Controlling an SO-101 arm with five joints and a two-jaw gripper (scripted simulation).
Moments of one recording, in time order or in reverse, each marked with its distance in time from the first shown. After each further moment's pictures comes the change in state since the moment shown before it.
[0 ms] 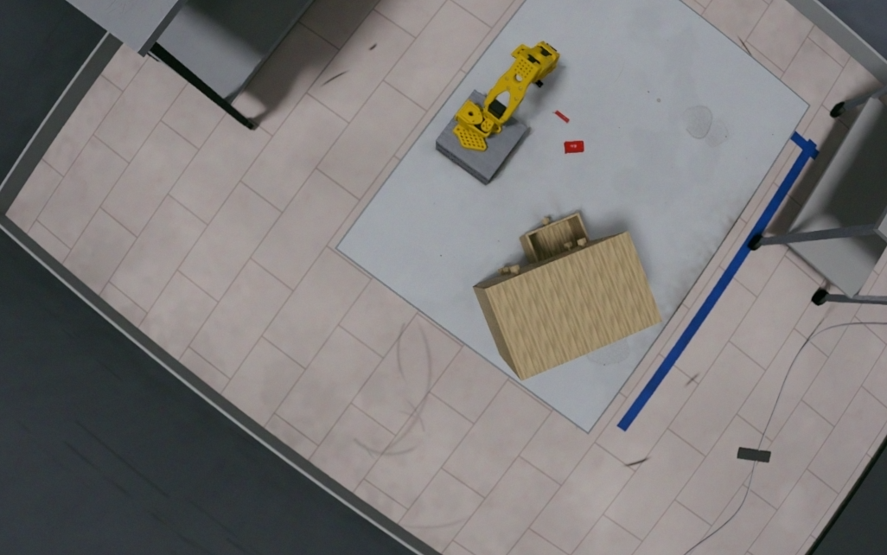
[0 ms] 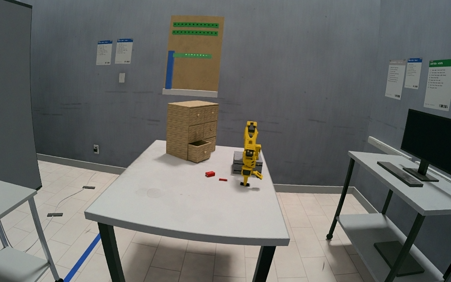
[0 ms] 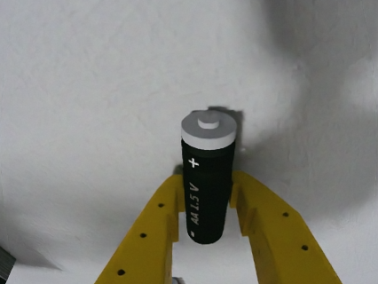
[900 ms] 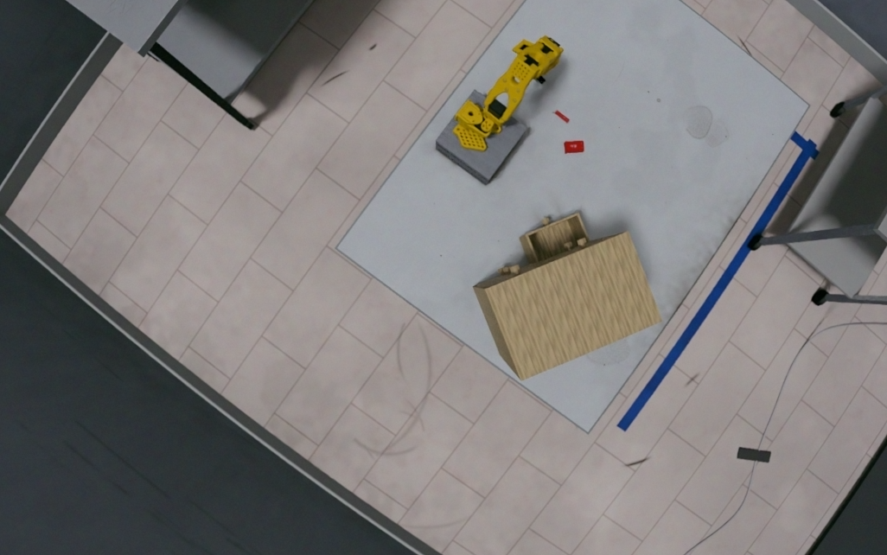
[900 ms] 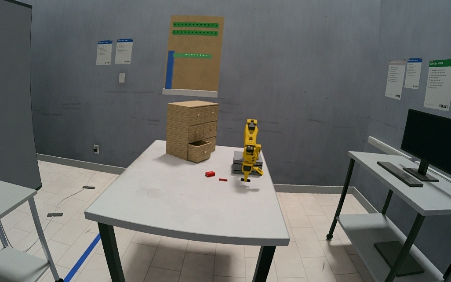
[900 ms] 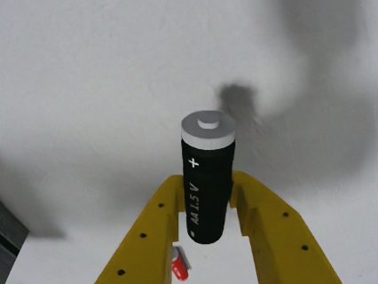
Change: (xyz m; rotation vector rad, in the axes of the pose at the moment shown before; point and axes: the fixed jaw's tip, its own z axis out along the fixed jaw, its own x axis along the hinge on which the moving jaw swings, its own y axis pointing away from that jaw) arm 0.000 -0.001 -0.024 -0.012 0.002 0.000
